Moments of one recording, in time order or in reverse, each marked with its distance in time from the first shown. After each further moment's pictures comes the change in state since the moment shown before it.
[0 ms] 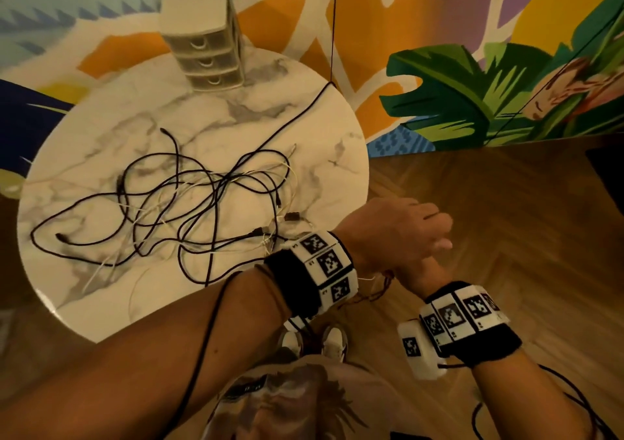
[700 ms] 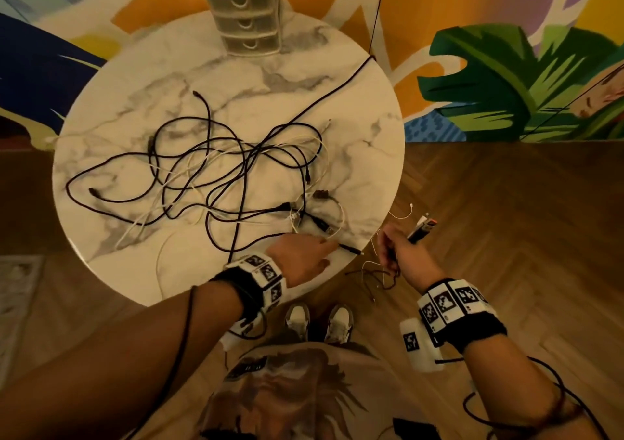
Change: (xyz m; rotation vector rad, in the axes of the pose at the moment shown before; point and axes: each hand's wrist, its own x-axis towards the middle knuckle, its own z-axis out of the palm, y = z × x) left_hand -0.175 -0.051 0.043 0.034 -0.652 -0.587; right_hand 0.046 0.059 0.060 0.266 -0.360 -0.106
